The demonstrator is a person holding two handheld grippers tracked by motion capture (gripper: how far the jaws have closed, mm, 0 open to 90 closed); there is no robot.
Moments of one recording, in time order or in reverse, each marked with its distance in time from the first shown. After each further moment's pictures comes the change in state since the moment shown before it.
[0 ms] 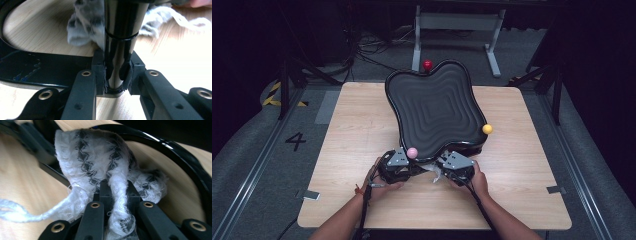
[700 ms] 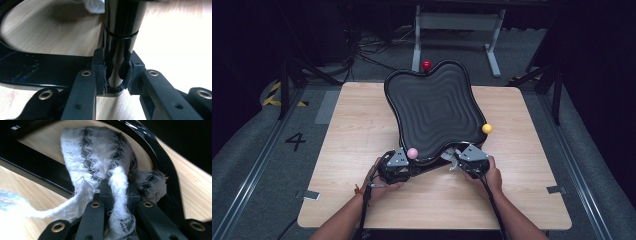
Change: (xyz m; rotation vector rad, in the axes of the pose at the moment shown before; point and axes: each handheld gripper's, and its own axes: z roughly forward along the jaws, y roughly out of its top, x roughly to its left) left arm 0.000 0.000 -0.001 0.007 -0.010 0.003; right arm -0.041 -0.024 -0.012 0.073 -0.147 0.051
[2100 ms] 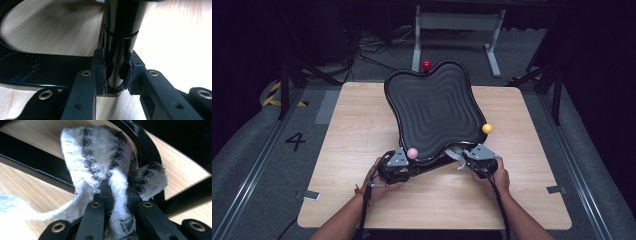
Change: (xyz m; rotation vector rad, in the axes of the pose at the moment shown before) left arm 0.000 0.000 0.000 0.000 0.000 0.003; right arm -0.012 -0.010 -0.009 0.019 -0.017 0.033
